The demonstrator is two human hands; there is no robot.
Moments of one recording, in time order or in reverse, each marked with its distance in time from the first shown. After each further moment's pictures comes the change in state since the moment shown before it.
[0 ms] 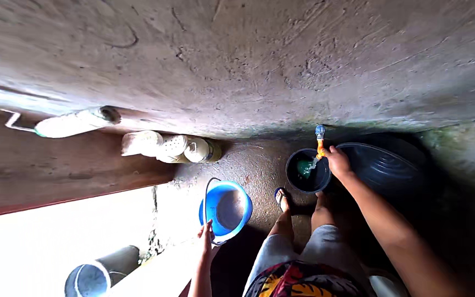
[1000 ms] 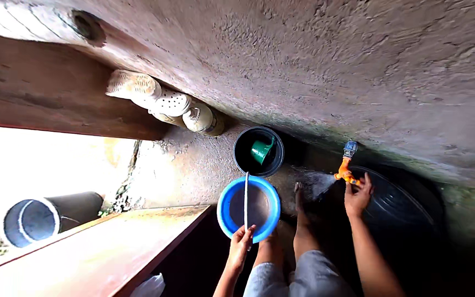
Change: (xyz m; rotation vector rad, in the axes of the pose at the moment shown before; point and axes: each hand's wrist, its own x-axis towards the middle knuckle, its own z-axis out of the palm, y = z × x) left_hand -0.068 -0.060 0.132 -0.254 -0.338 -0.139; right_hand 0.010 0.048 0.094 0.555 0.460 0.156
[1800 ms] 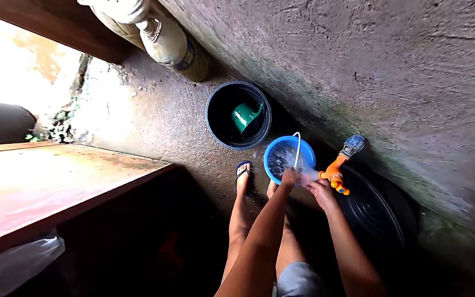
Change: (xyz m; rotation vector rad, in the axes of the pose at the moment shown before) left_hand 0.220 -0.120 0.298 0.322 -0.189 -0.193; right_hand 0.045 0.068 0.041 0.396 -0.754 0.531
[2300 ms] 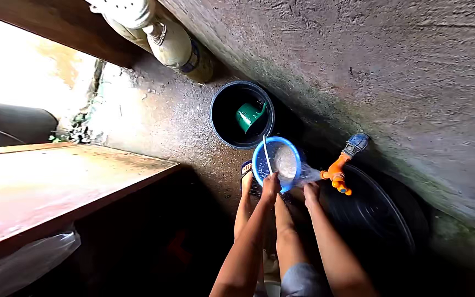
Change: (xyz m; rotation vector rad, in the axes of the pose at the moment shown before) left_hand -0.051 -0.029 -0.046 -0.681 0.268 -0.039; right_hand 0.030 0.056 0.038 -0.145 0.273 0.238
